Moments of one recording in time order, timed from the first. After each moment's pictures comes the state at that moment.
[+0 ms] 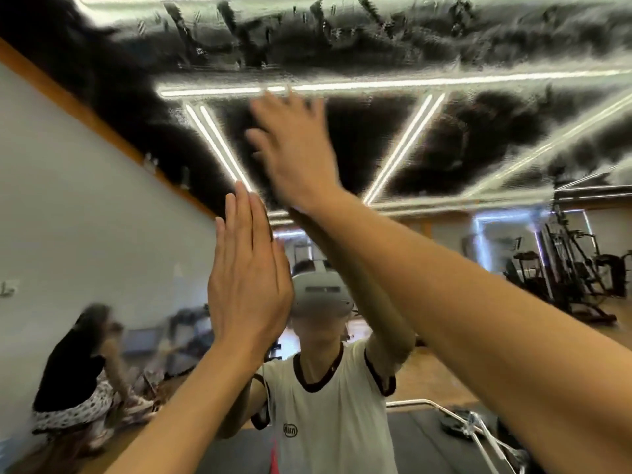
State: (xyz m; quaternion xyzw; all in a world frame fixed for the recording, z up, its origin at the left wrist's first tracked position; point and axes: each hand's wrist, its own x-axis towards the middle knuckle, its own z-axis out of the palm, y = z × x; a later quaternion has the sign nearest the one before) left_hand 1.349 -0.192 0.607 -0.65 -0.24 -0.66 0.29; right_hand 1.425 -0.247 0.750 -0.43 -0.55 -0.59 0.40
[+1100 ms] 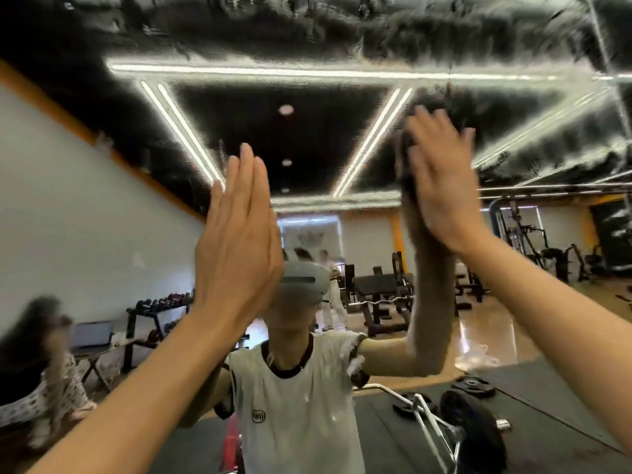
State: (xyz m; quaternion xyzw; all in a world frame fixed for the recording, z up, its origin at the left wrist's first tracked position) left_hand 1.448 -0.247 0.615 -0.68 -0.18 -0.64 0.32; right_hand 1.679 -0.360 0.669 -0.47 -0.49 -0.52 0.52
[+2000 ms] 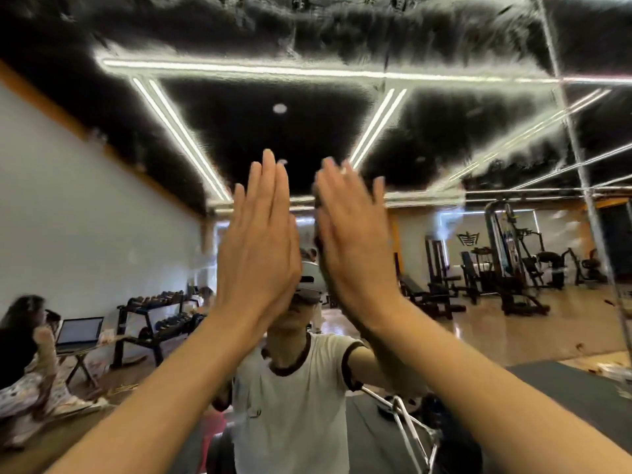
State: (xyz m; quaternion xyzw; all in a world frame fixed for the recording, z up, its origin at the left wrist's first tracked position) left_hand 1.547 -0.293 0.600 -0.69 -0.16 -0.65 0.29; right_hand 1.676 -0.342 0.605 -0.41 -0.50 -0.57 0.51
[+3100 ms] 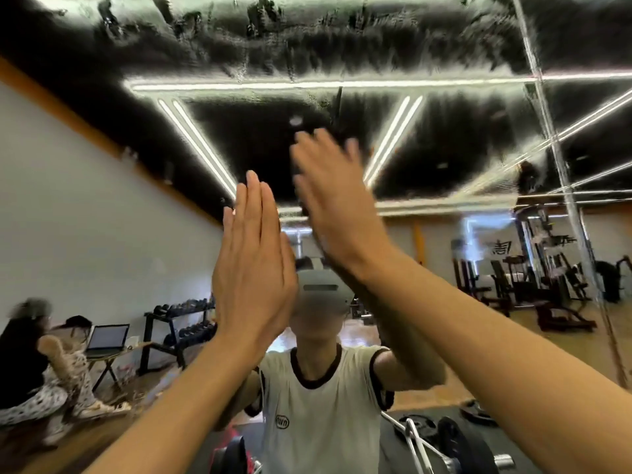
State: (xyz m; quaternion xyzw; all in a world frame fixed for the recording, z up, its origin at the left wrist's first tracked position) left_hand 1.608 -0.315 0.606 -0.67 -0.20 -0.66 0.29; right_hand 1.726 -0.367 0.679 -0.37 -0.56 -0.57 0.47
